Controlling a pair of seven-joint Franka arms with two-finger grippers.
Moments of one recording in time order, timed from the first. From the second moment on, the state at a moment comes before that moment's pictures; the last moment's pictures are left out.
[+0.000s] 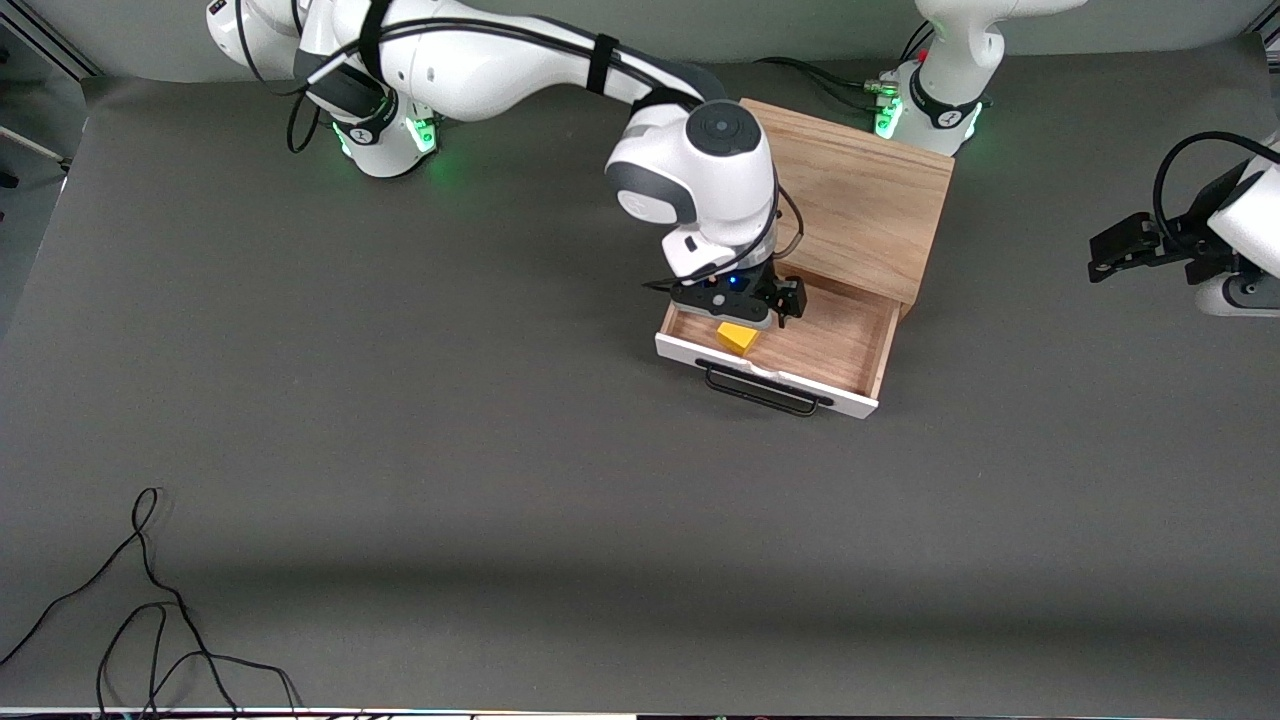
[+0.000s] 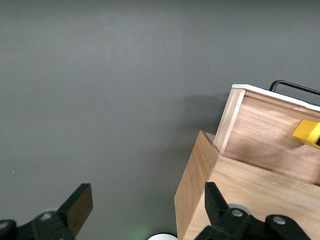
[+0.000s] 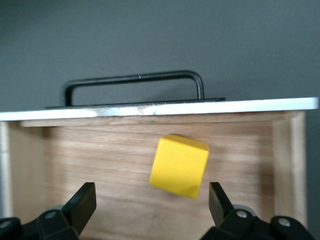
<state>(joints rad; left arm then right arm) 0.05 0.04 -0.11 -1.51 0.01 1.47 0.00 0.60 0.87 0.59 -1.03 -0.50 2.00 1.56</state>
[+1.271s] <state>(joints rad) 0.05 0.04 -0.10 -1.51 0.02 1.47 0.04 0.13 0.37 0.10 -1.25 0.00 1.70 0.46</state>
